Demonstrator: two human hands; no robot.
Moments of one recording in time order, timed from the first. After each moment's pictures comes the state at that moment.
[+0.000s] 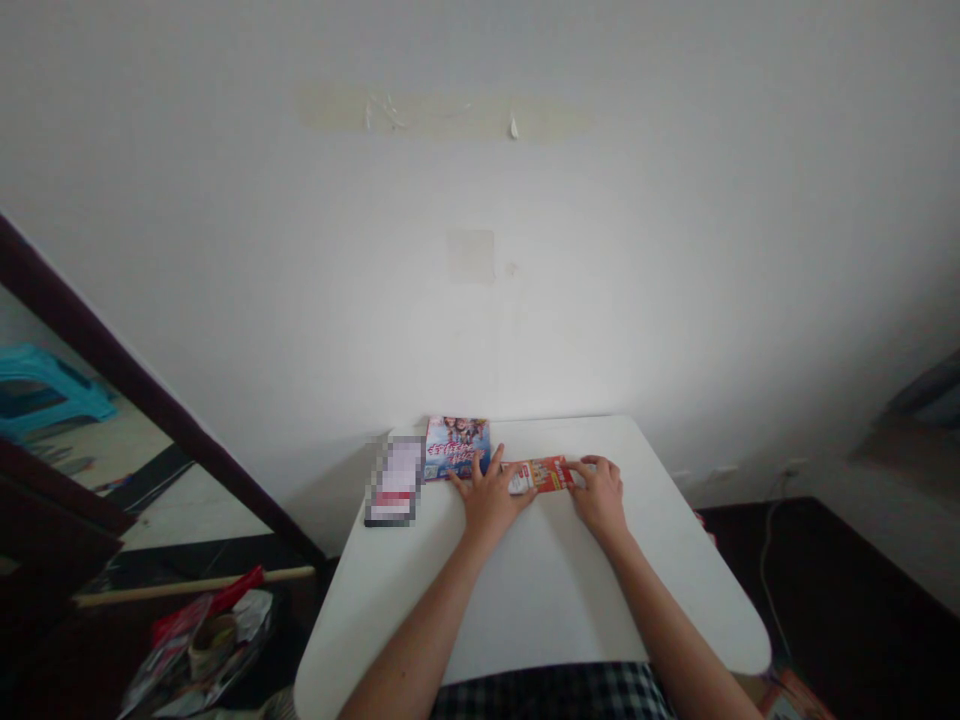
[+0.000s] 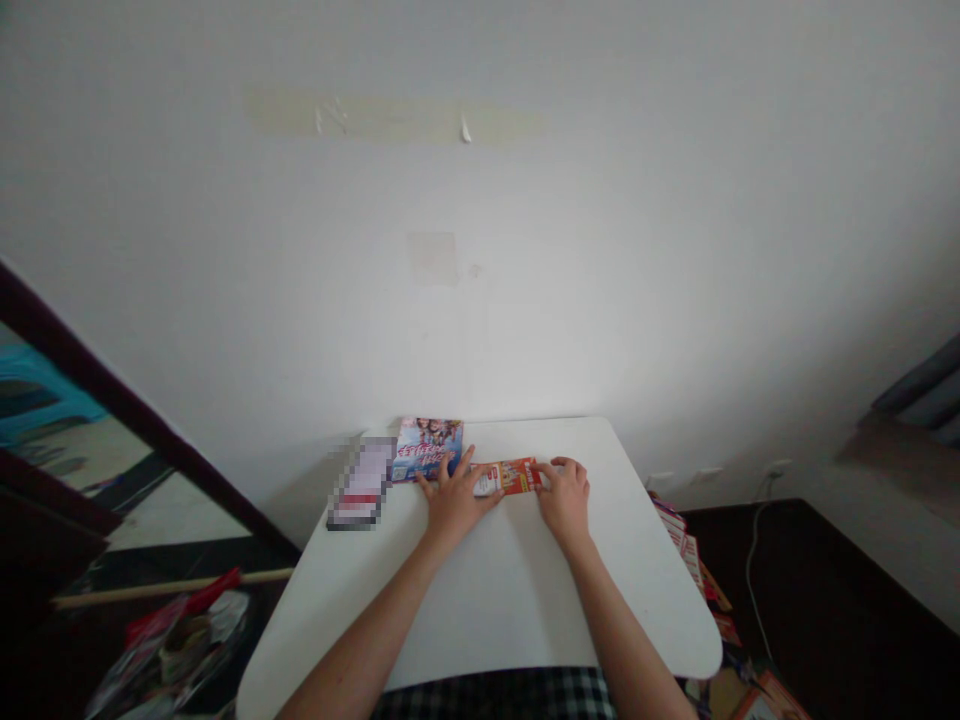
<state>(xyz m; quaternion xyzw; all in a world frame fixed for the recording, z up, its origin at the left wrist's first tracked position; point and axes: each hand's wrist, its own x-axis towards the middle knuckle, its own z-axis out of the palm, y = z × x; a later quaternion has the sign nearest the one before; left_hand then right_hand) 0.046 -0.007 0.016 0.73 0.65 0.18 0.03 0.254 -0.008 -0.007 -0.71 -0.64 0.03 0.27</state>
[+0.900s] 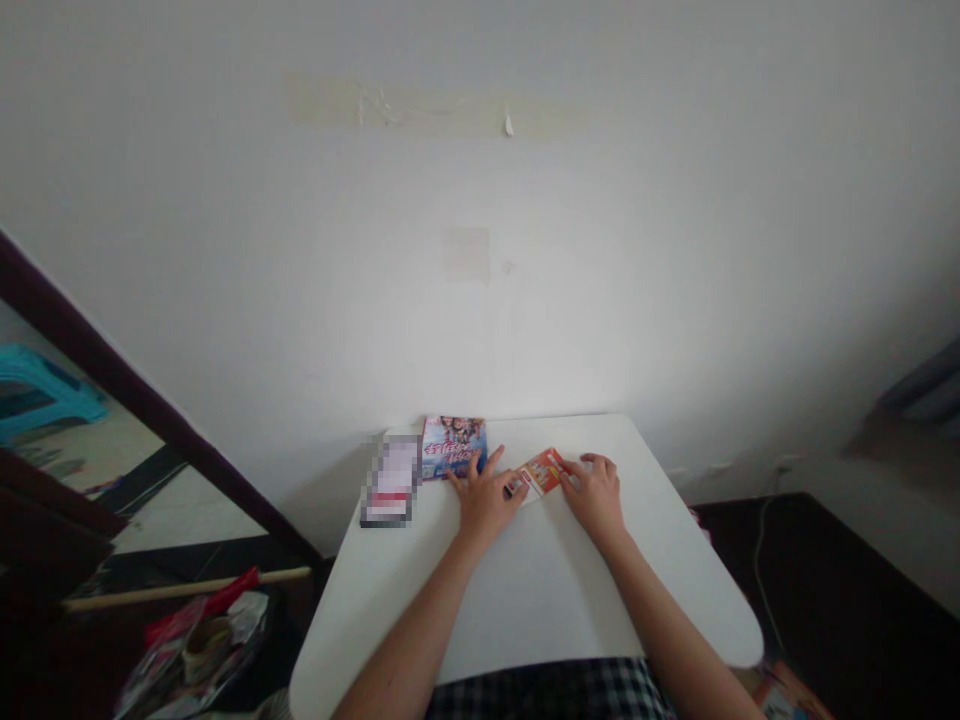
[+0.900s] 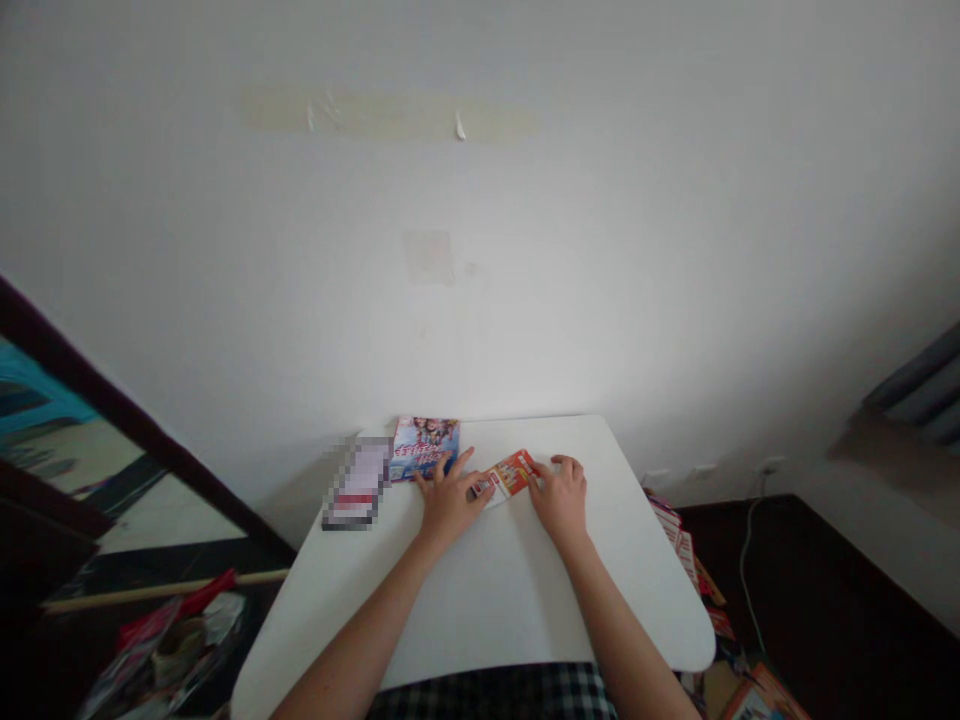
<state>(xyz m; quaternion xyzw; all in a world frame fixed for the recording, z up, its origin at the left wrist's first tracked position) 0.041 -0.012 0.024 0.75 0.63 0.19 0.07 0.251 -0.011 -0.006 -0.70 -0.65 -0.02 0.28</state>
